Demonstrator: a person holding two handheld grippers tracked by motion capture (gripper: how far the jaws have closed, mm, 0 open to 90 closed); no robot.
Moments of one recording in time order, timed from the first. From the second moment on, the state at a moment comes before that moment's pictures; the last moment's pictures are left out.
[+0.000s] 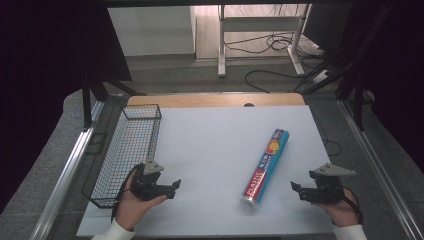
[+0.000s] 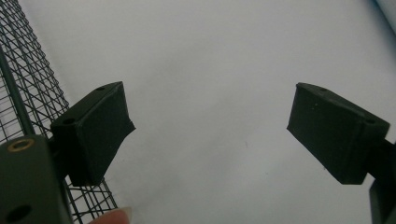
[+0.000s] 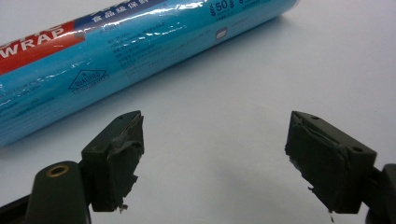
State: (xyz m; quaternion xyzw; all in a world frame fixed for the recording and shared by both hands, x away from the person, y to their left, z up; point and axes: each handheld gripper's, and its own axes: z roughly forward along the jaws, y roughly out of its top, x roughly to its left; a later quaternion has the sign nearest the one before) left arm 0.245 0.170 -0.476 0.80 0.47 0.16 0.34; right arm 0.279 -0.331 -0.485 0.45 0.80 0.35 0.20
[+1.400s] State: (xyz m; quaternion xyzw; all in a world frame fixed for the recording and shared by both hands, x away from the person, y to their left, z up) left arm 0.263 0.124 -0.448 0.82 0.45 0.10 0.35; right arm 0.279 -0.337 -0.486 0.46 0.79 0.34 0.21
